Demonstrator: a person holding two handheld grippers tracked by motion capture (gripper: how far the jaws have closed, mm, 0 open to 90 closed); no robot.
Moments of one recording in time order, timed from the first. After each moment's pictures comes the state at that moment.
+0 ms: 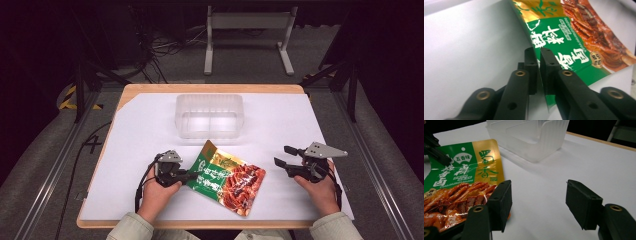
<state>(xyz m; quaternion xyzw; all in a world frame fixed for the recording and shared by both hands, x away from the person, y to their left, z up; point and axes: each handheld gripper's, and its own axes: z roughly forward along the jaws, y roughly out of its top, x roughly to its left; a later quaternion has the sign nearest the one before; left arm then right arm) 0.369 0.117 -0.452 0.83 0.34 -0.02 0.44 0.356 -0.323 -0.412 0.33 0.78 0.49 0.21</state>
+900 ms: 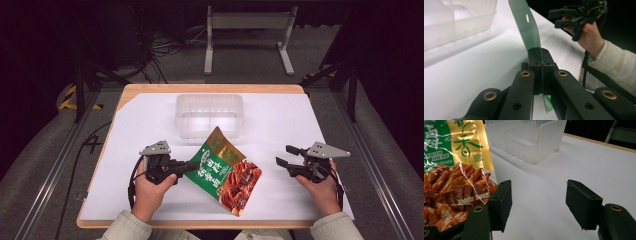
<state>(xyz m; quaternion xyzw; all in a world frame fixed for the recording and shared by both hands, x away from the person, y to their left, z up) 0.349 0.127 -0.382 0.77 0.31 -0.04 0.56 0.354 -0.327 -0.410 0.34 0.77 0.50 0.21</state>
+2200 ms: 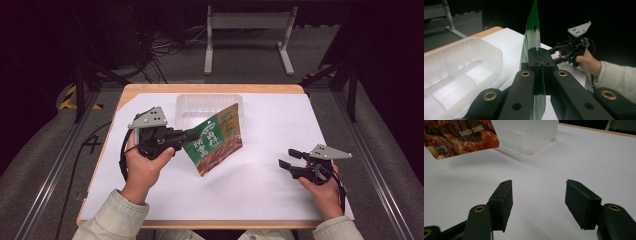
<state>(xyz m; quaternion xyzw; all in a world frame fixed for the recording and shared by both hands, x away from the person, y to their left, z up) 0.359 0.121 -0.275 0.78 0.25 0.06 0.58 0.352 -0.338 -0.420 0.37 0.77 0.49 0.20</state>
